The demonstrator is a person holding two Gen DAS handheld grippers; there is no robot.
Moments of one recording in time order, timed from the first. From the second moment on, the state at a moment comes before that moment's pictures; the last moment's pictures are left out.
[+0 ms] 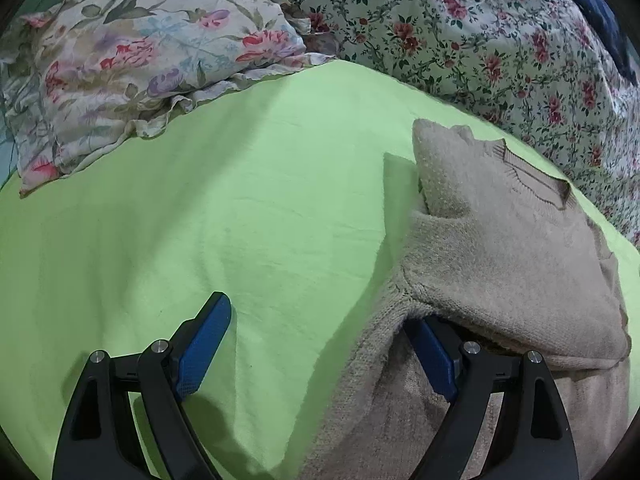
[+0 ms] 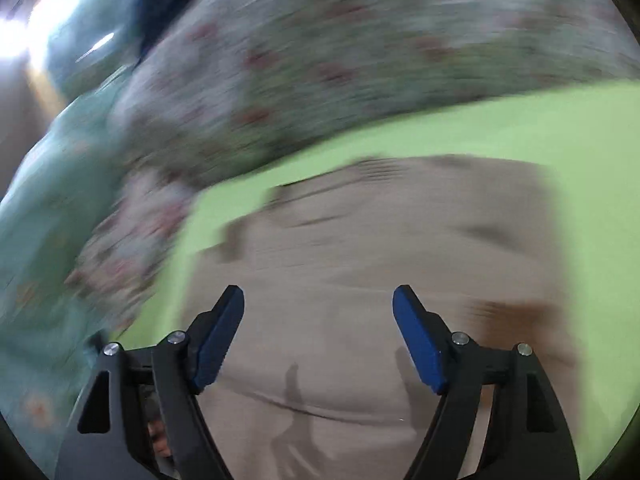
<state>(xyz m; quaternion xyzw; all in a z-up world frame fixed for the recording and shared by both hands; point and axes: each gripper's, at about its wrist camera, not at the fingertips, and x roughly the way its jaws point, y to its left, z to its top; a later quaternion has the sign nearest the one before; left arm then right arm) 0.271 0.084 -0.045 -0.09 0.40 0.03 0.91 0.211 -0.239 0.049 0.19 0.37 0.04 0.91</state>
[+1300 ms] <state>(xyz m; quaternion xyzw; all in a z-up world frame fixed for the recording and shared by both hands) 0.263 0.108 -0.048 -0.18 0.37 0.01 0.91 0.423 -0.075 -0.068 0.10 0.61 0.34 0.70</state>
